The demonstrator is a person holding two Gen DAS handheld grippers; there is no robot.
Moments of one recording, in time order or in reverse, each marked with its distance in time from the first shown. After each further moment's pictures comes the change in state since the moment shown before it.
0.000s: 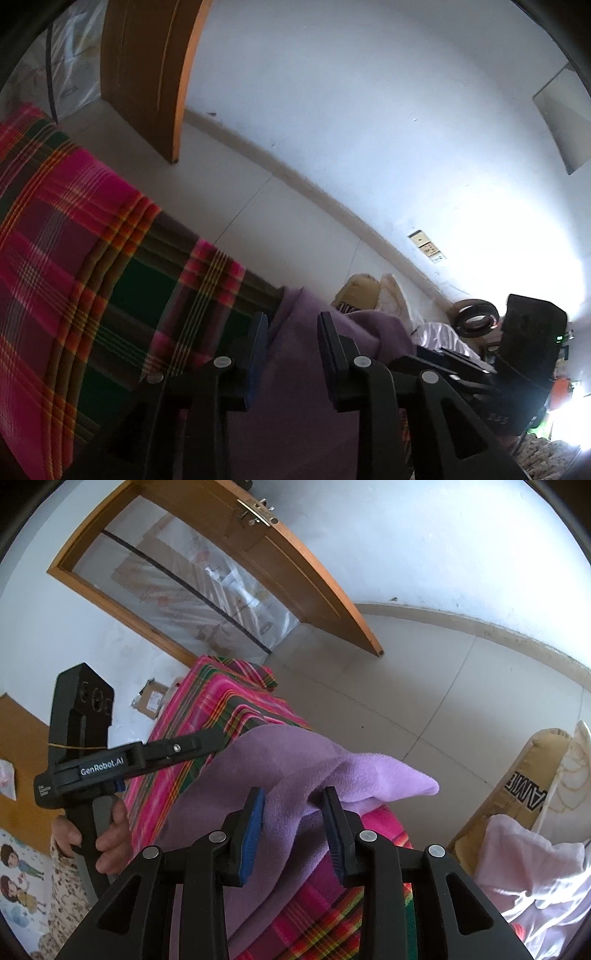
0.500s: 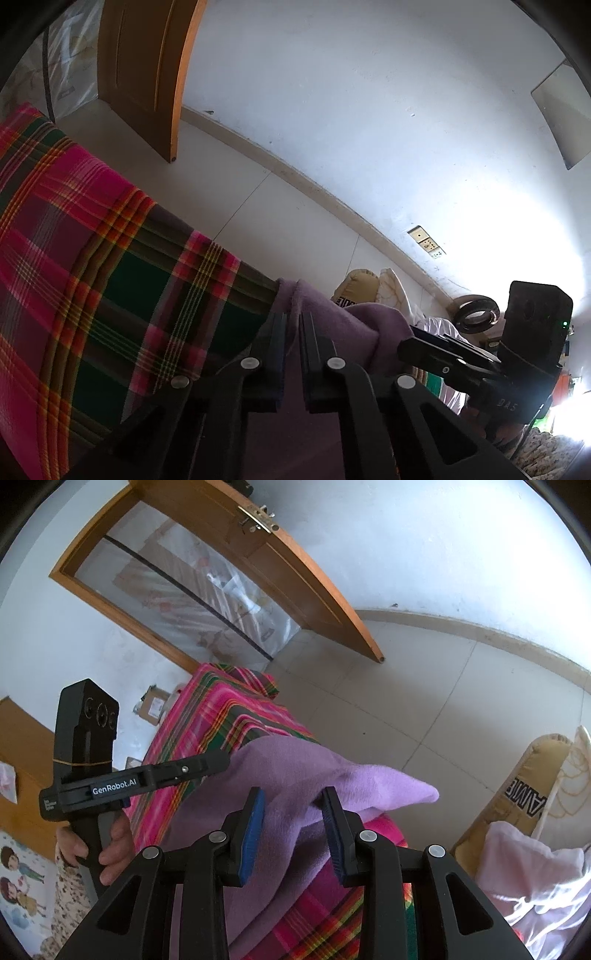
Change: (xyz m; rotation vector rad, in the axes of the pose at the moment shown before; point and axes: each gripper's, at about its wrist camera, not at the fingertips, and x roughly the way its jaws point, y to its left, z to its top) left arm 0.000 -0.005 -0.003 0.007 -0.005 -0.015; right arm 0.000 0.000 0.004 0.000 -0.025 0.007
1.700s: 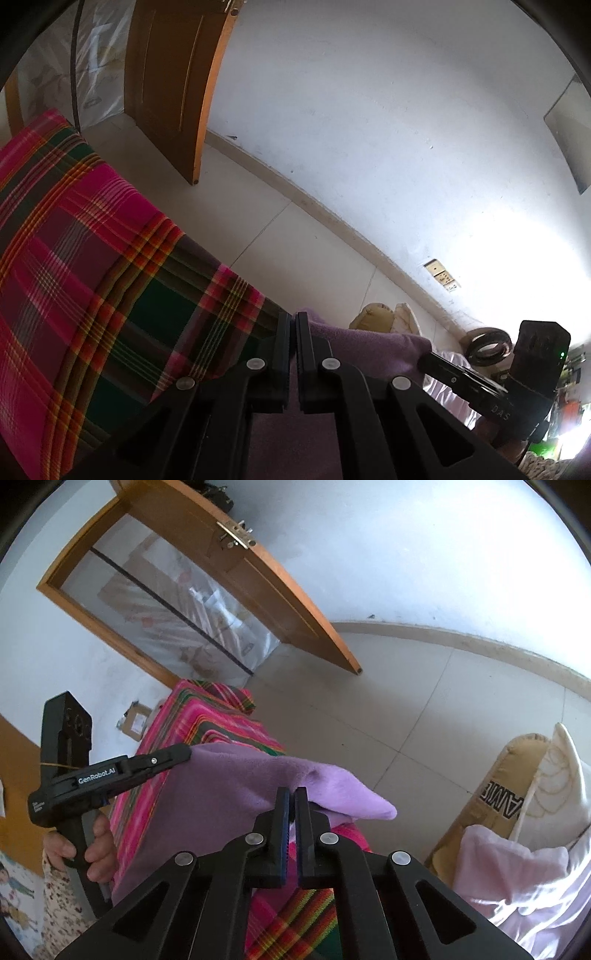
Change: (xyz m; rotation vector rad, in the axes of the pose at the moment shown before) left arm -0.008 0.004 0.011 -0.059 -0.126 0.065; right arm -0.016 -0.030 0.000 0.033 -0.068 -0.062
